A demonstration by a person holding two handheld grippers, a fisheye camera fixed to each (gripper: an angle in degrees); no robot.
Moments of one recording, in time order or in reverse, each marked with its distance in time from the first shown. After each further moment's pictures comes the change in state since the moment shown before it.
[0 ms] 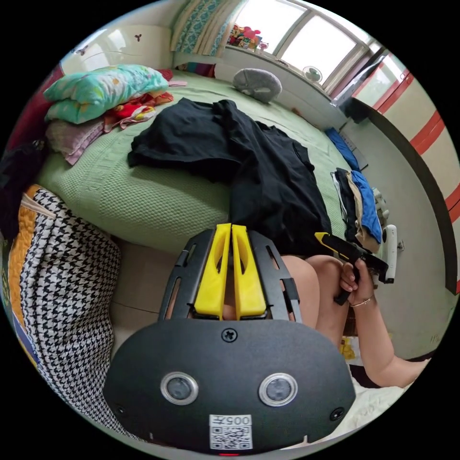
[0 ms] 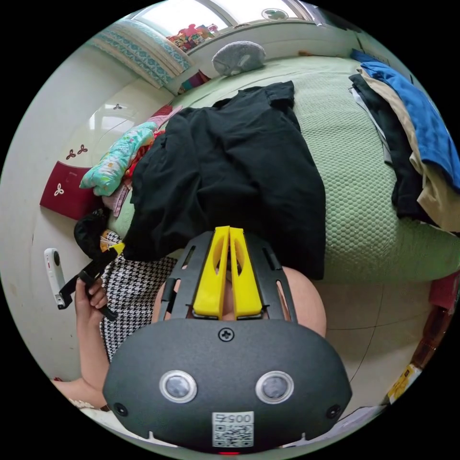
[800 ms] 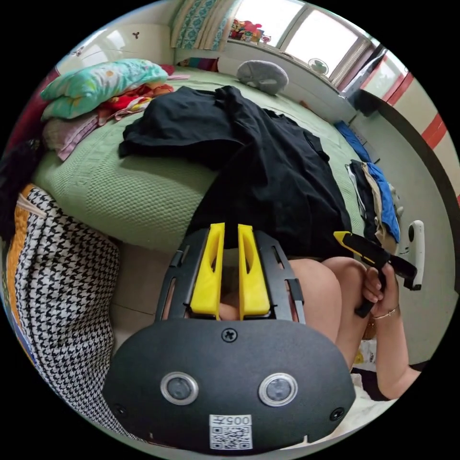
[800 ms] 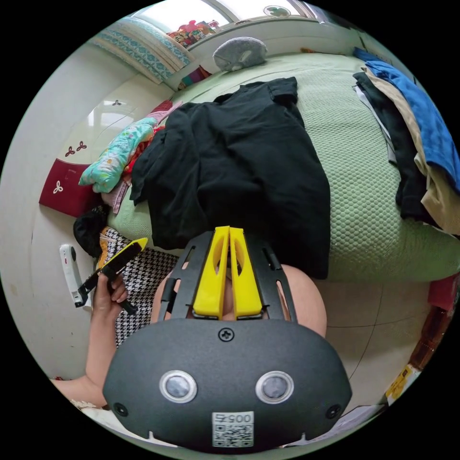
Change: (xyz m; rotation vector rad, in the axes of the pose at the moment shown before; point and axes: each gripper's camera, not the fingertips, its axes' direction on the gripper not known) left arm -0.016 0.009 0.038 -0.008 -0.093 0.019; right arm -0.007 -0.001 0.001 -0.023 0.013 -0.008
